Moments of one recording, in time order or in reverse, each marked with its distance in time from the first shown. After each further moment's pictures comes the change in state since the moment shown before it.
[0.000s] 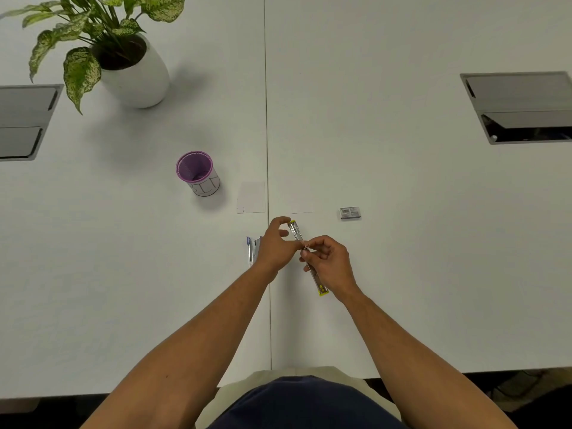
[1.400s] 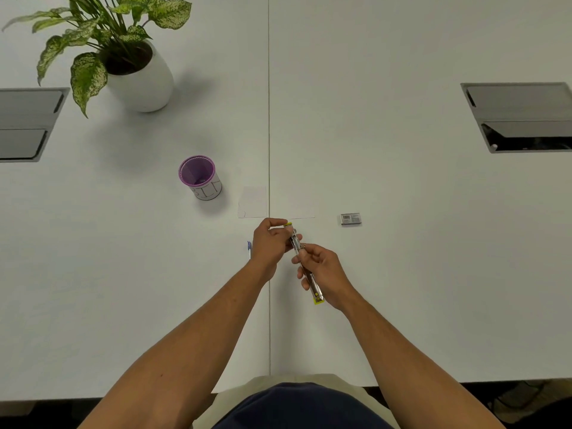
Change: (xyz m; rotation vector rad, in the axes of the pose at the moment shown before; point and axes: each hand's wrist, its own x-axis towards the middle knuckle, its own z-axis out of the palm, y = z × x) left_hand 0.002 0.012 -0.008 -0.435 0.056 0.031; right_hand -0.004 -0.012 0.009 0.229 -0.175 0.182
